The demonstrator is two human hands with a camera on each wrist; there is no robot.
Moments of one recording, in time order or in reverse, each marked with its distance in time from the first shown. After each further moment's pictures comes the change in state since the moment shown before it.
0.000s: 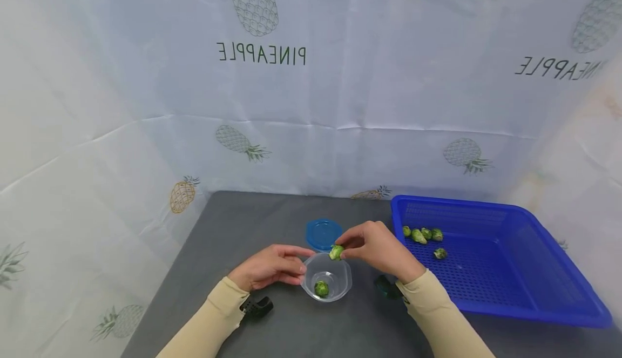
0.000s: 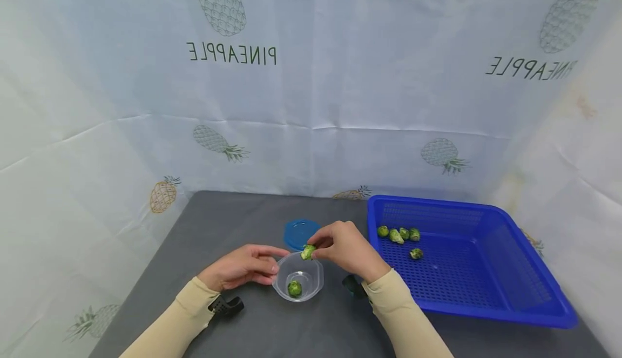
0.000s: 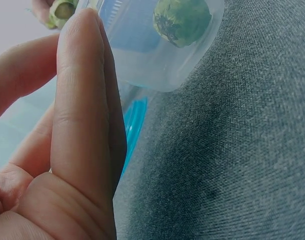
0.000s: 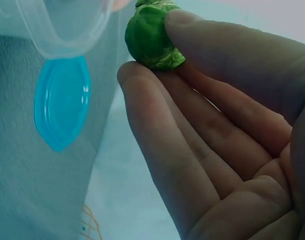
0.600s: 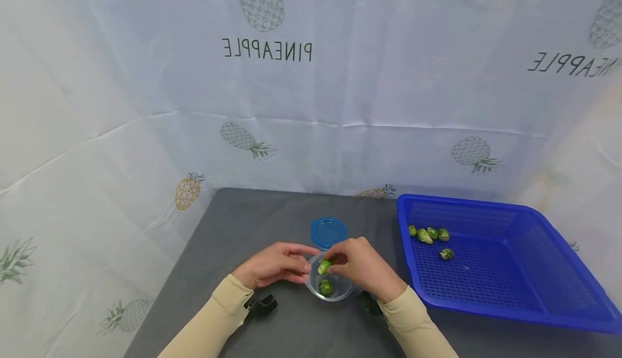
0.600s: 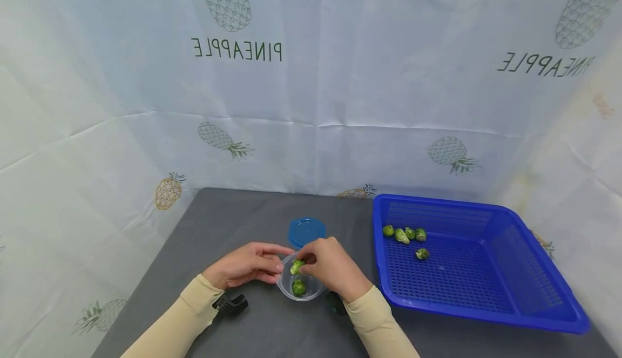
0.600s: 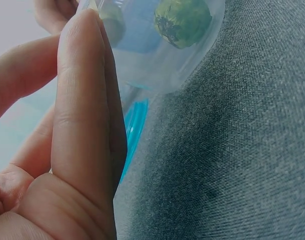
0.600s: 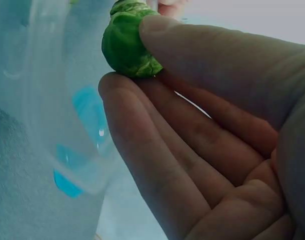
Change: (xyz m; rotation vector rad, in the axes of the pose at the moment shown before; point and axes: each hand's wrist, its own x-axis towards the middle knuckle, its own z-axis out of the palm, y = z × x) left_hand -0.001 0.003 0.000 0.003 -0.004 -0.021; right_hand 0.009 -0.009 0.052 -0.030 -0.037 -0.043
